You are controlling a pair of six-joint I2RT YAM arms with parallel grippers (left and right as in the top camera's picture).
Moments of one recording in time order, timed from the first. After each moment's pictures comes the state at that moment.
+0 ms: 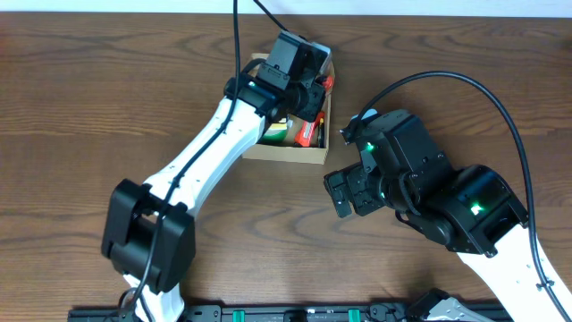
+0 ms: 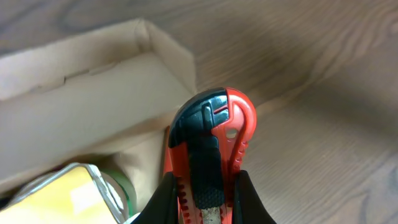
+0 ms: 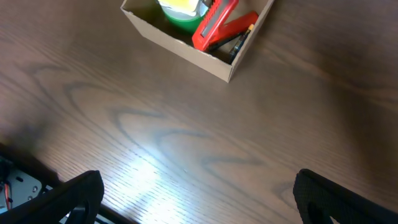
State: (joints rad) left arm -0.55 1.91 1.62 -0.58 0.20 -0.13; right arm 0.65 1.22 1.46 -1.26 0.04 0.23
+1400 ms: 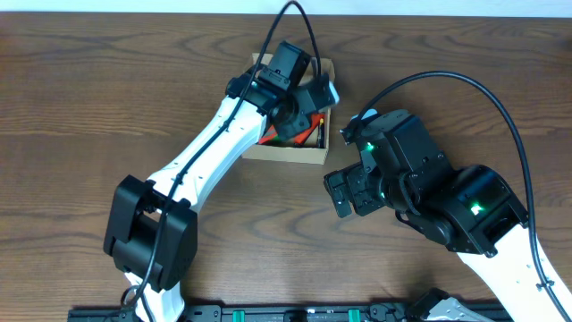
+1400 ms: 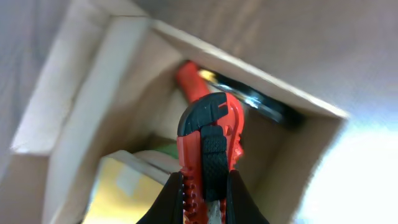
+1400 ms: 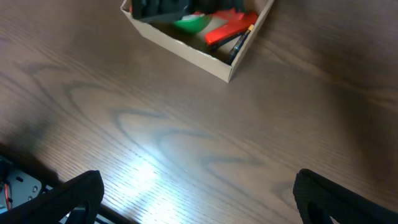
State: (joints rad) left arm -0.55 1.92 1.62 -0.79 0.15 0.67; right arm 0.65 1.22 1.46 -1.26 0.04 0.23
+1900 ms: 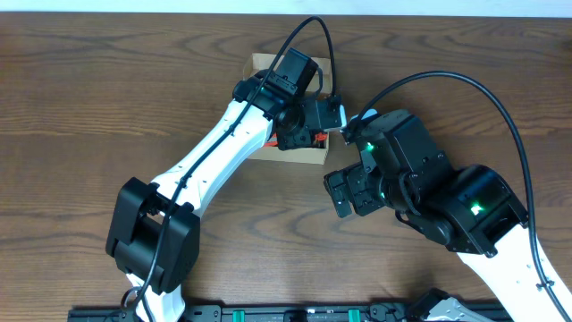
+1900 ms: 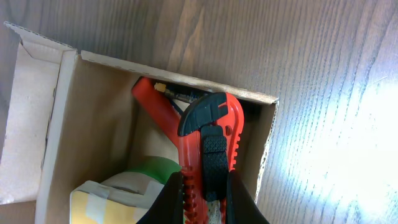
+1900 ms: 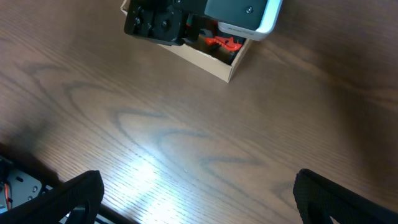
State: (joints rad) left arm -0.58 1.92 1.62 -0.84 0.20 0.86; right arm 0.65 1.22 1.46 -1.26 0.04 0.23
